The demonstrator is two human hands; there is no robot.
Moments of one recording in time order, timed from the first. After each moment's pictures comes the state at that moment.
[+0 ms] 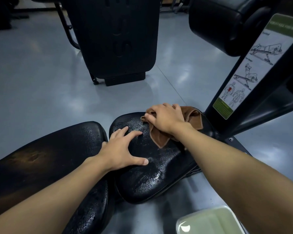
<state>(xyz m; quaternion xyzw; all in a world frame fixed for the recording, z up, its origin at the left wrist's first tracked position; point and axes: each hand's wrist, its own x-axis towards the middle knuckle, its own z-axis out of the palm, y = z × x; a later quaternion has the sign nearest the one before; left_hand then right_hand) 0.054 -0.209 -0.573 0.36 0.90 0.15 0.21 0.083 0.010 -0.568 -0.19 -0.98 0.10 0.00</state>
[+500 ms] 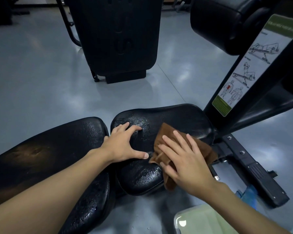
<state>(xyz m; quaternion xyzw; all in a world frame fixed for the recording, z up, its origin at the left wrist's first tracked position) 0.056 -0.208 -0.571 0.36 0.90 0.15 0.21 0.246 -0.053 -0.593 -0.07 -0.99 0.03 0.12</state>
